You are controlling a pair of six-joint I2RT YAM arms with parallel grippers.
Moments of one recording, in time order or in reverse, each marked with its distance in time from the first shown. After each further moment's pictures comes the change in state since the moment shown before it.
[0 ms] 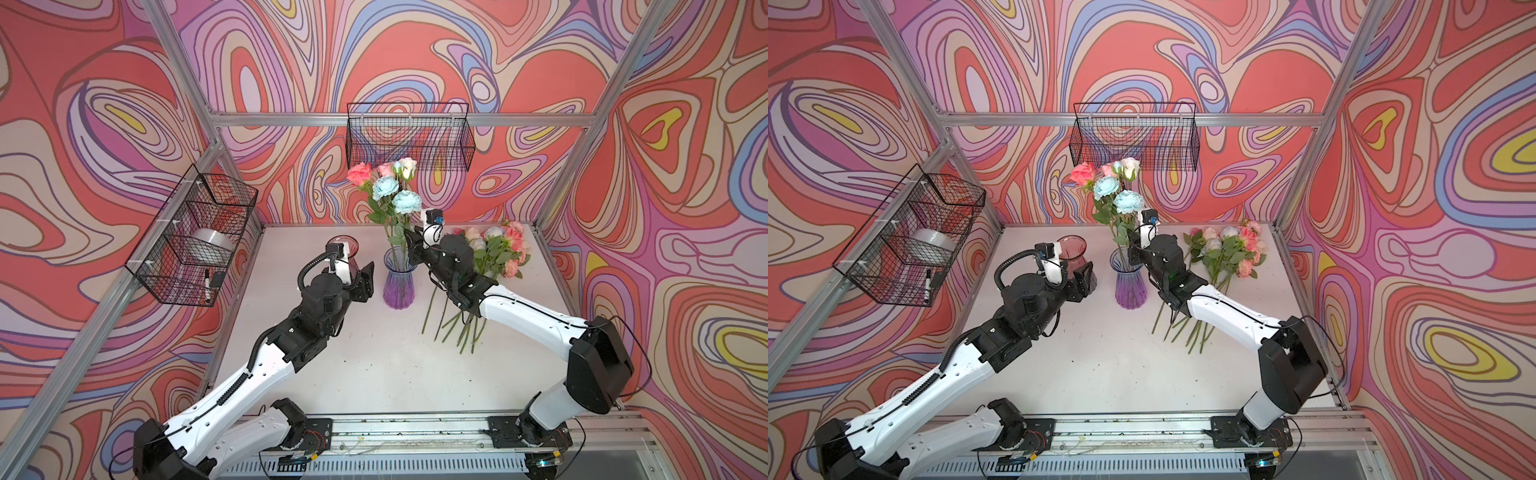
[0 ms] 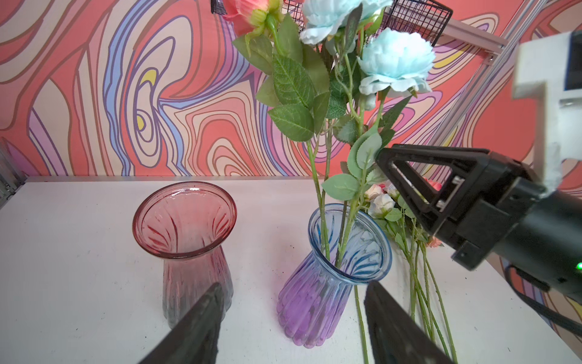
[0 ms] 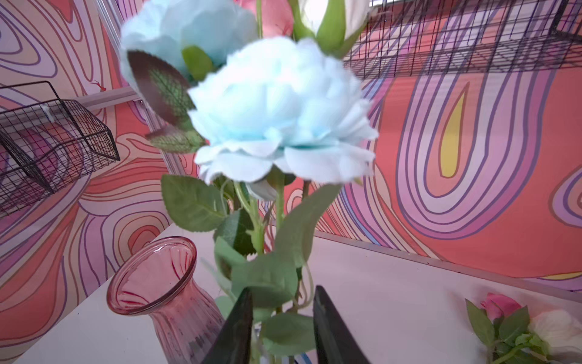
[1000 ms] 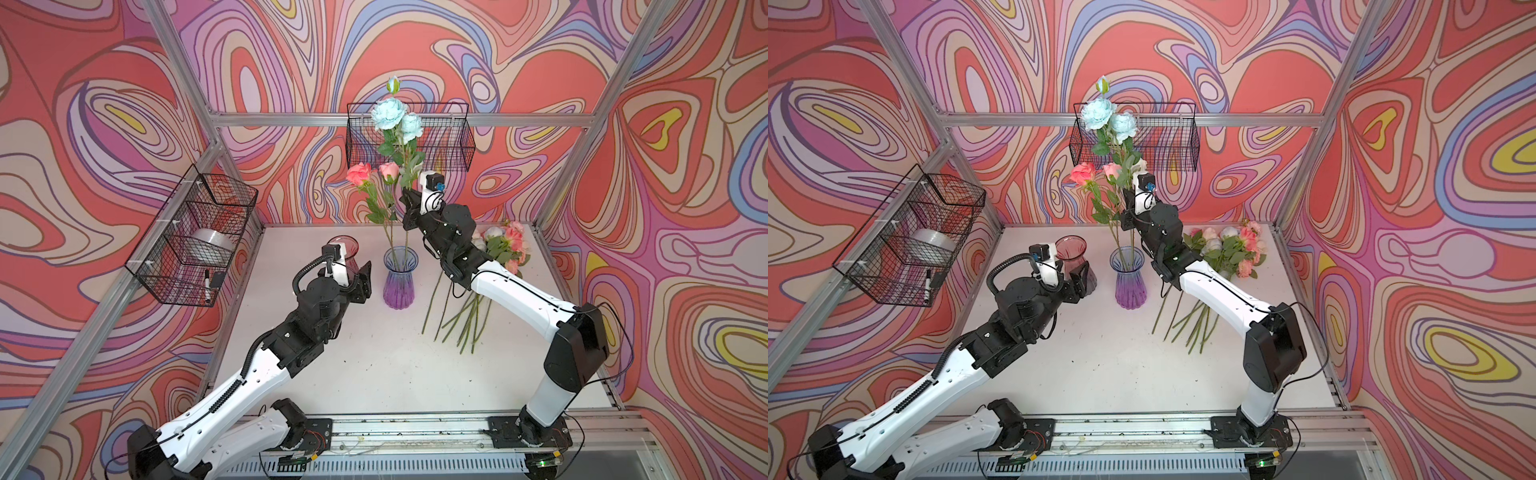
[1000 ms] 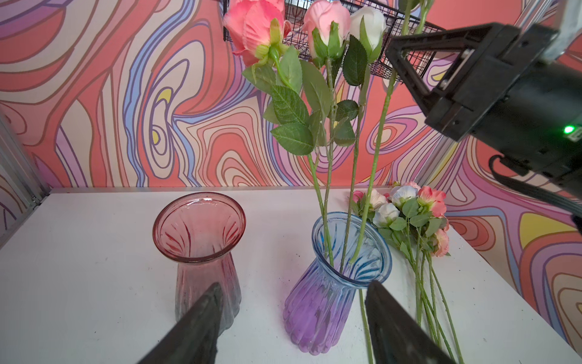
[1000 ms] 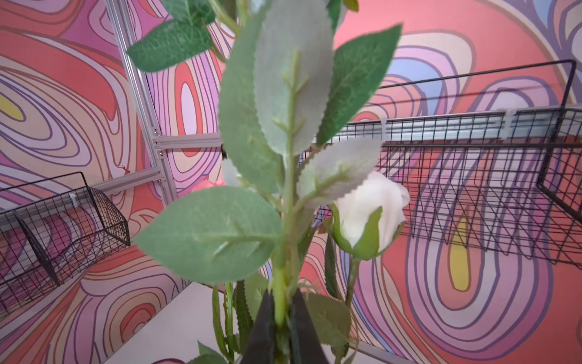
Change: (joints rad) left arm -0.024 -0.039 0.000 -0.002 -0.057 0.023; right arm -0.051 0.167 0.312 0.076 -0.061 -0.085
